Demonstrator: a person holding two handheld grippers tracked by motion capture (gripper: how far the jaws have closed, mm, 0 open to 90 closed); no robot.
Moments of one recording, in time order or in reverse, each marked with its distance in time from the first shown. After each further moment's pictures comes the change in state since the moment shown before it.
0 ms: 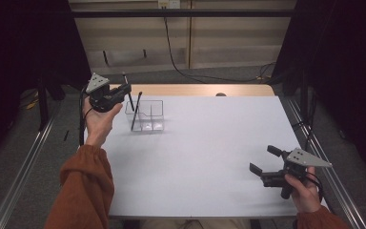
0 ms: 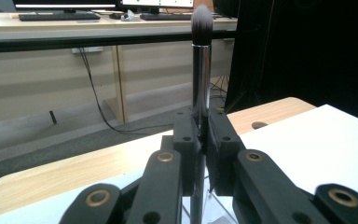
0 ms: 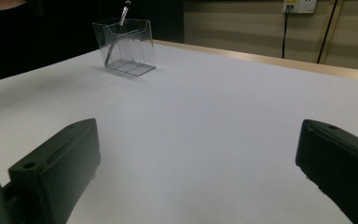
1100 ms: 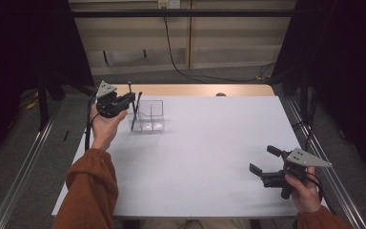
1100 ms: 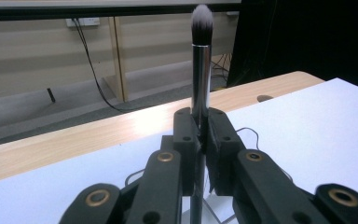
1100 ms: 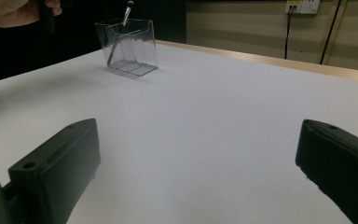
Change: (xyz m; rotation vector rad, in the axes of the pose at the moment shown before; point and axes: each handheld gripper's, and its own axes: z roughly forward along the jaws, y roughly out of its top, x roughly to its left) left arm -0.001 -0.028 0.015 0.083 0.000 -0.003; right arm 0.000 0.000 0.000 0.001 0.009 -0.001
